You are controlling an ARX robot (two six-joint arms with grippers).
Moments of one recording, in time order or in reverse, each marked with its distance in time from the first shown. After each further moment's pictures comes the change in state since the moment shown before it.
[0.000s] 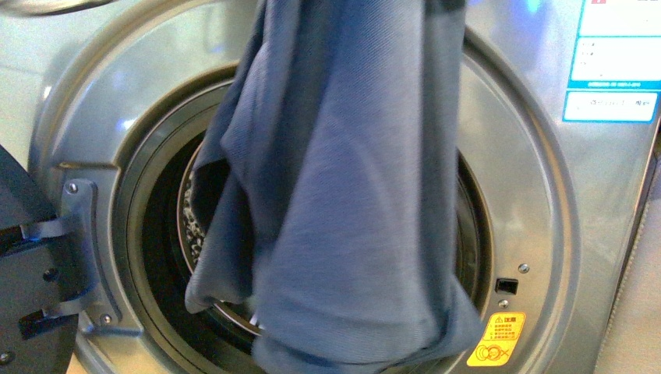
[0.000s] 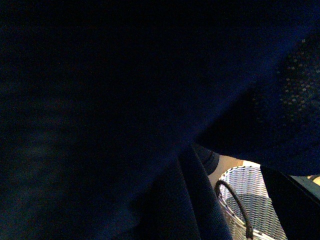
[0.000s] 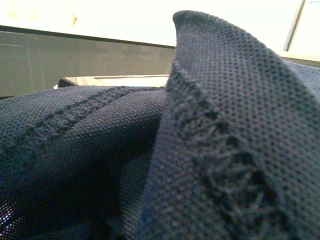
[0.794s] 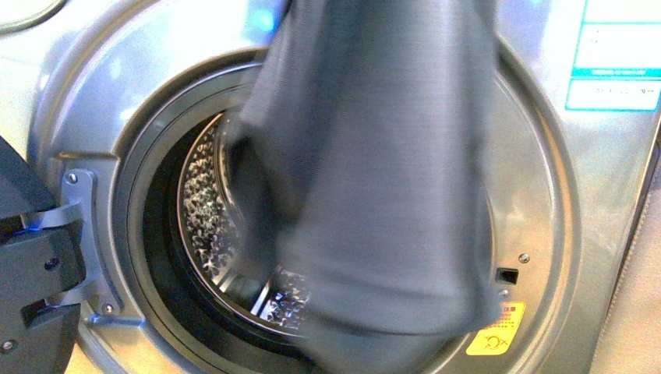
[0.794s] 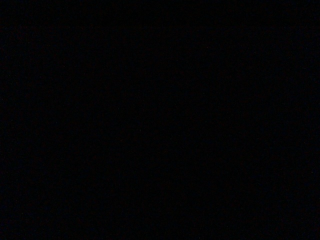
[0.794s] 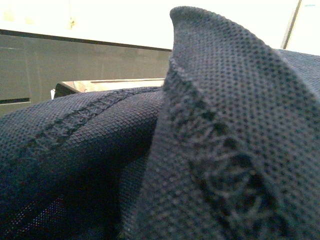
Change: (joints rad) left arm -0.168 0.151 0.153 0.066 -0.637 0.073; right arm -0.002 0.000 0.008 0.002 0.002 0.000
